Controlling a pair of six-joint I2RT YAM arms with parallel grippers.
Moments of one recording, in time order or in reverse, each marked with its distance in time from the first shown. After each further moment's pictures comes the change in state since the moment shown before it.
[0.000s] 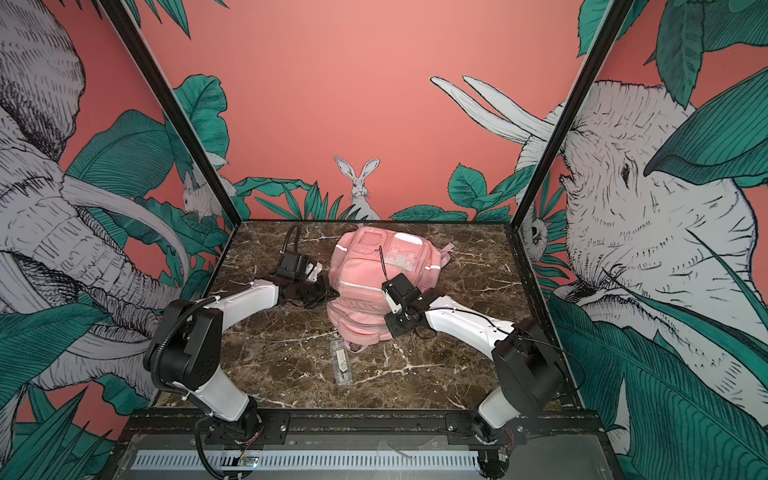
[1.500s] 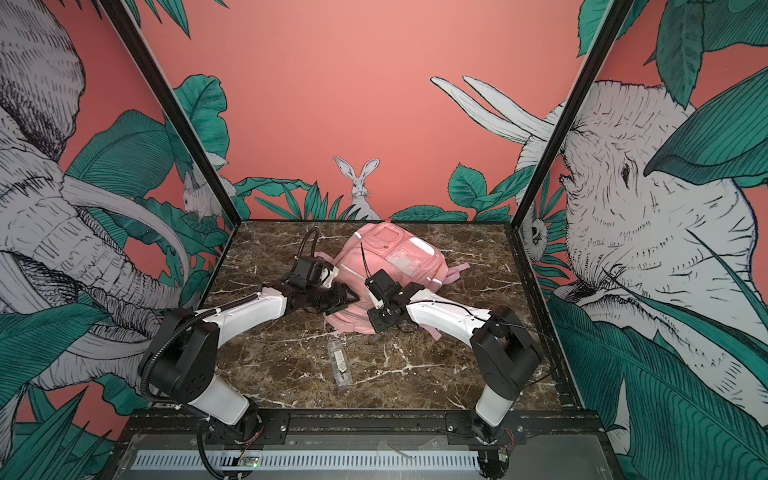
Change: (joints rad) left arm -0.171 -0.062 -0.039 0.065 0.012 -0.056; right arm 0.100 0.158 0.164 0.012 -0.020 0.058
